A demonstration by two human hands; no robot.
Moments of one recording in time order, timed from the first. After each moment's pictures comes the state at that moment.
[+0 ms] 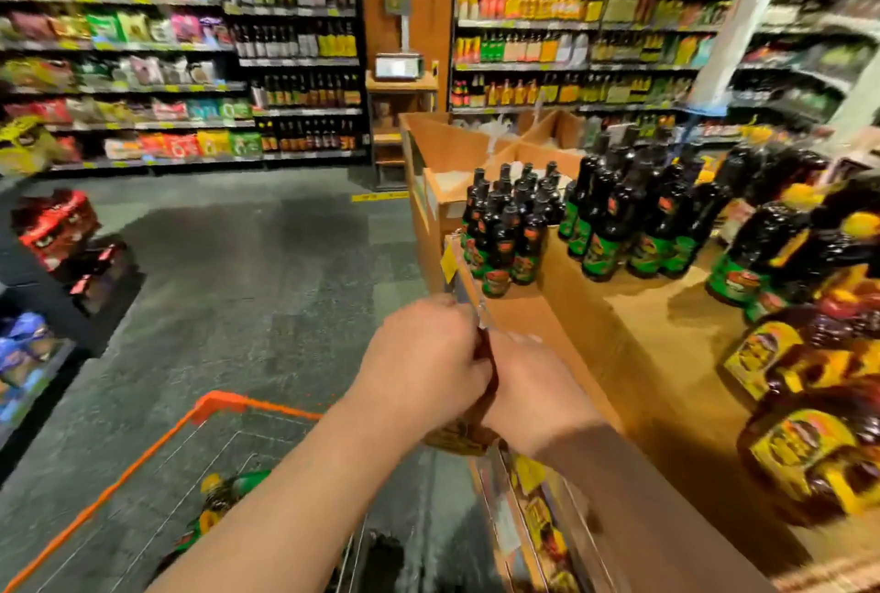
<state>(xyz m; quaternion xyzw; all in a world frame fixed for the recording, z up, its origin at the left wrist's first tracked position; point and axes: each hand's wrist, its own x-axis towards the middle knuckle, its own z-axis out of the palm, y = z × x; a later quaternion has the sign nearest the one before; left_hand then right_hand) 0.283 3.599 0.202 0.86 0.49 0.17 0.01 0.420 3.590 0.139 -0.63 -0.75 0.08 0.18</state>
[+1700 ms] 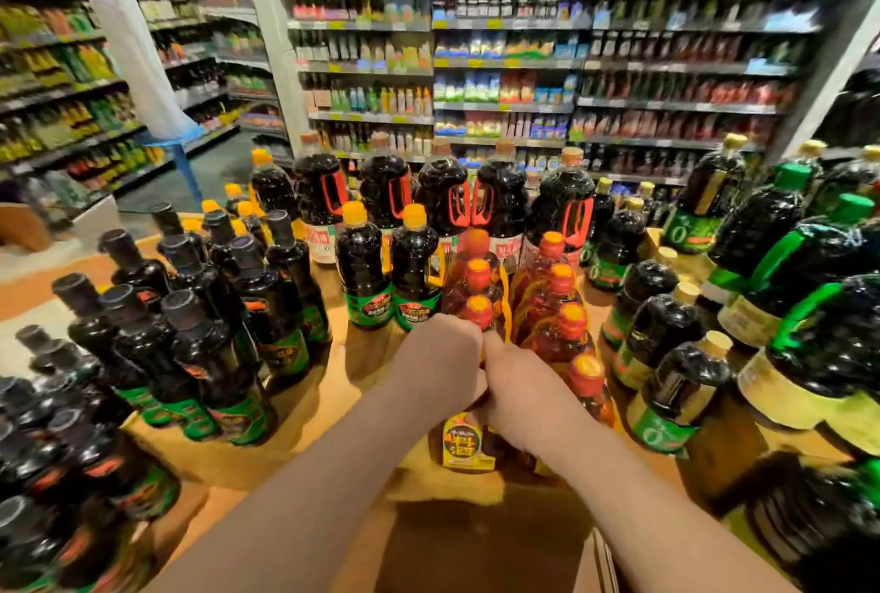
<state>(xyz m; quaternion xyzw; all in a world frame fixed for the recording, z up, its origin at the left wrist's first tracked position) 0.698 3.735 0.159 0.98 -0.13 0.11 0.06 0.690 3.613 0.153 -0.97 -0.20 0.03 0.15</state>
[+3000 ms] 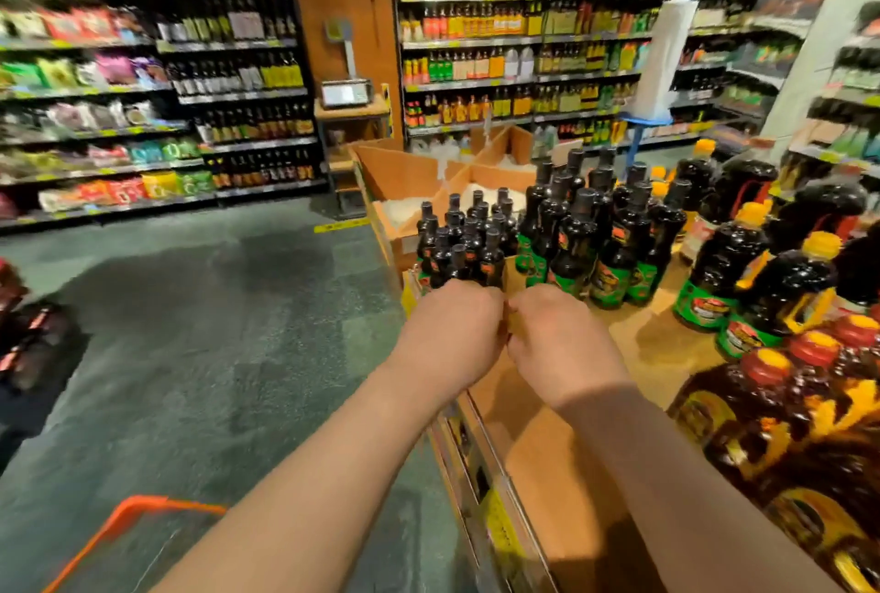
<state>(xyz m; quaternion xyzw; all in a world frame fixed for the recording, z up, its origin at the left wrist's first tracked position) 0.422 3.728 0.205 0.91 0.39 0.16 -0.02 0.535 3.665 0.207 -0.74 -0.66 -0.01 0.16</state>
